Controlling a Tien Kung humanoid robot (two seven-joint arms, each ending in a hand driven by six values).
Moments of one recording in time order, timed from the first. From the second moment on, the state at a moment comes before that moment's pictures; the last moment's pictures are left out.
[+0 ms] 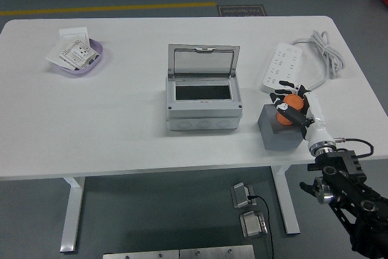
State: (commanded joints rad) left arm -0.04 0.25 -0.33 -0.21 0.21 0.07 0.13; right arm 0.20 -0.26 1.04 1.15 -0.97 -0.34 0.31
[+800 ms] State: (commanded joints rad) left arm -0.04 0.26 -0.32 -0.21 0.20 0.07 0.13; right arm 0.24 -0.29 1.06 1.20 -1.00 -0.37 0.29
